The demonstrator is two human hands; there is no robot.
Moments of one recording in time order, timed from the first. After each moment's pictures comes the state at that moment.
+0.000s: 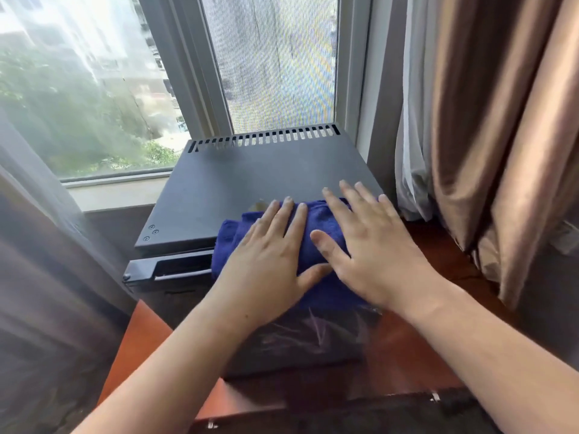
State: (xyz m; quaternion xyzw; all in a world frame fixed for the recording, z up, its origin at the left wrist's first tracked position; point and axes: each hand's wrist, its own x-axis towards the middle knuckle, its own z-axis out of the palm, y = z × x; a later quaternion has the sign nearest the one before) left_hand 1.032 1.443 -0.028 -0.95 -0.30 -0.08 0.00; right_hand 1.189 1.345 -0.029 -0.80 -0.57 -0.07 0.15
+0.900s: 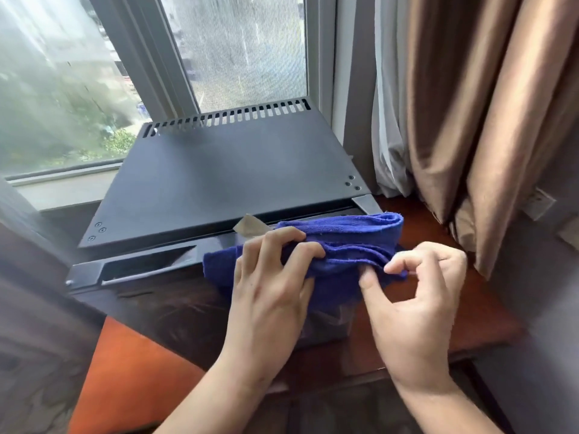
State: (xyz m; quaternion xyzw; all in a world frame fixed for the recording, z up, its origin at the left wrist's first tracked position) left_hand 1.050 1.388 -0.082 -0.89 -0.26 -0.36 -0.05; right_hand 1.173 1.273 -0.108 -0.73 -0.33 -0.19 0.57
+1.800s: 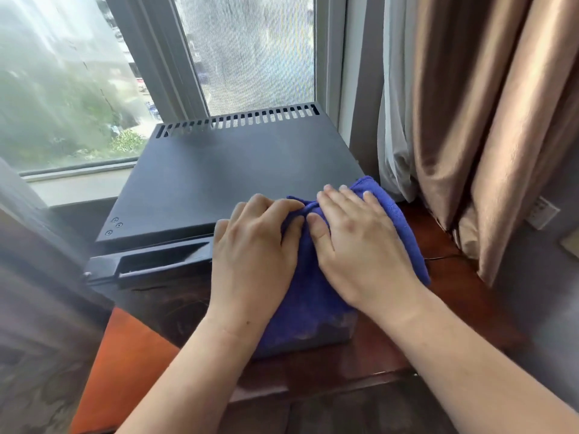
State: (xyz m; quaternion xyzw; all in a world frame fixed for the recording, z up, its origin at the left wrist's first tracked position) left_hand 1.055 1.418 -0.037 -0.87 -0.35 -0.35 -0.09; right_hand 1.178 1.340 -0.044 -0.82 -0.52 -0.07 0.23
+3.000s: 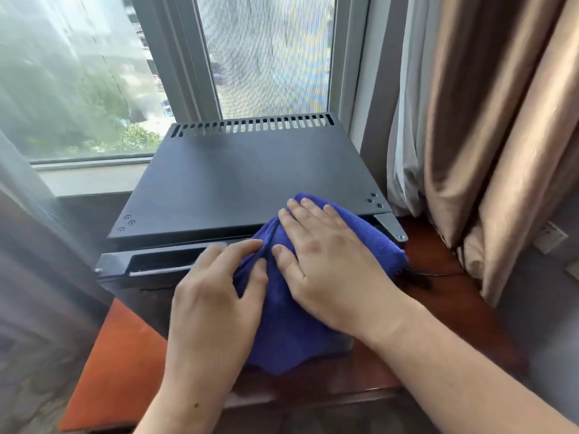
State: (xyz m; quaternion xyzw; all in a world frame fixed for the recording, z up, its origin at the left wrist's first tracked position) left_hand 0.994 1.407 -0.048 -0.80 -0.40 -0.42 -0.17; right_hand 1.150 1.361 -0.030 -0.75 -0.64 -0.01 0.17
